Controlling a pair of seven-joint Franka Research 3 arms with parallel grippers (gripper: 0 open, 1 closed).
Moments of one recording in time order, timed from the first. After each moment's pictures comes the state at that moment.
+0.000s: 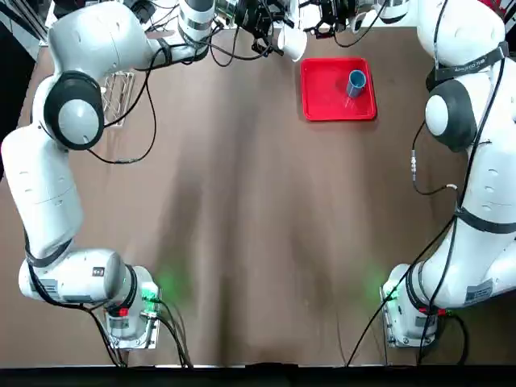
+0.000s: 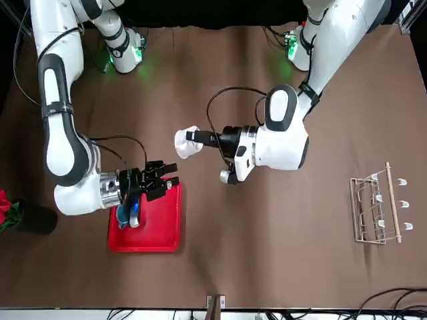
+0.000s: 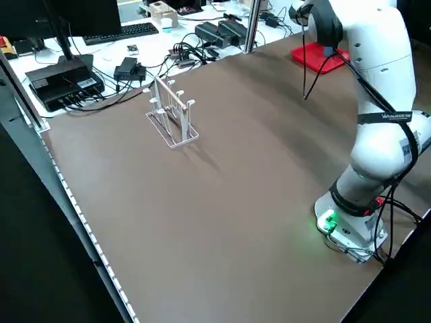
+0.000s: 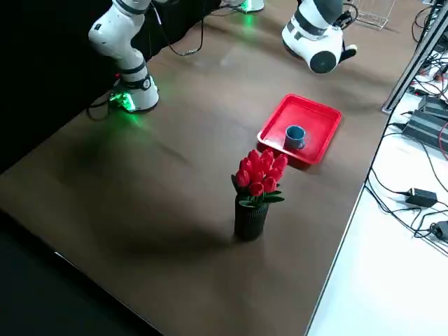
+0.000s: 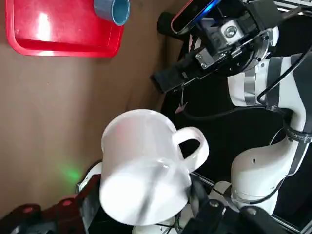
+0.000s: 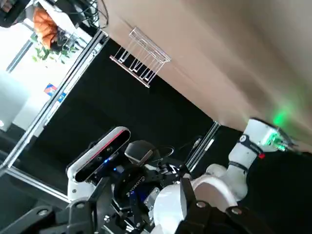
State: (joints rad) left arm -0.03 0.70 -0.77 -1.38 -0.88 2.18 -0.24; right arm 0.23 0.67 -0.05 -1.35 1.47 1.59 0.49
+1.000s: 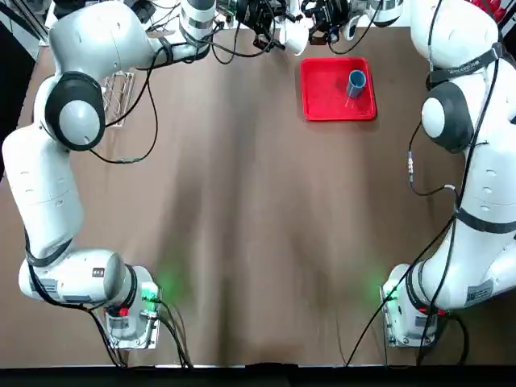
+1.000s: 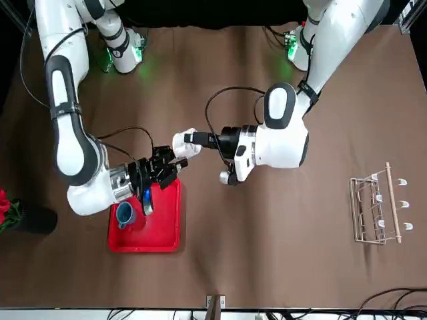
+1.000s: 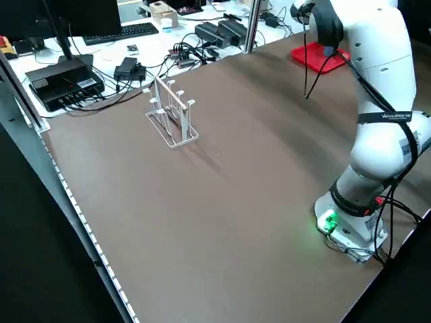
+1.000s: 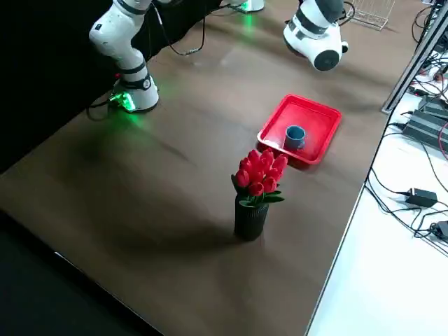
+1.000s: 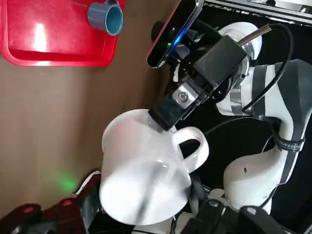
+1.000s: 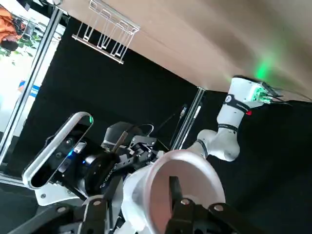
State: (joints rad) left arm -0.04 0.70 -0.77 -1.36 -0.88 2.22 -0.24; right arm 0.25 0.68 -0.04 -1.35 1.48 1.48 0.64
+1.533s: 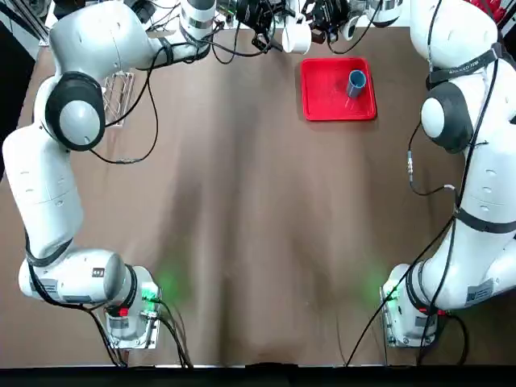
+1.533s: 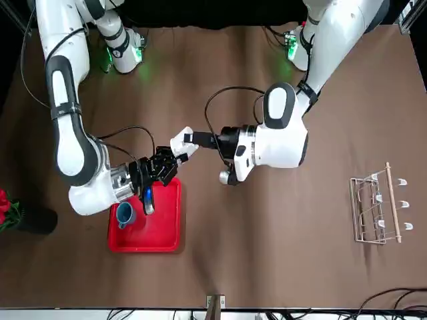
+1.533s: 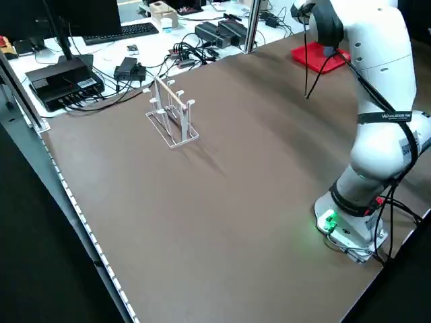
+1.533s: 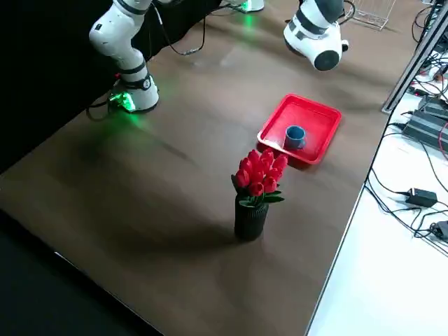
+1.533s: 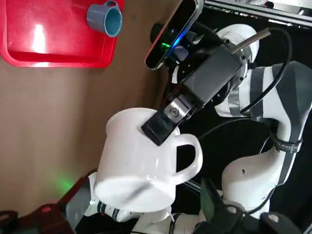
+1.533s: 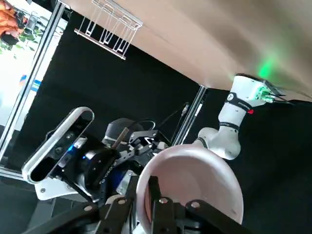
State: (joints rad) left arm -0.04 0.70 -0.77 -1.36 -0.88 2.23 -0.24; right arm 0.26 0.68 -0.04 -1.35 1.49 1.47 0.62
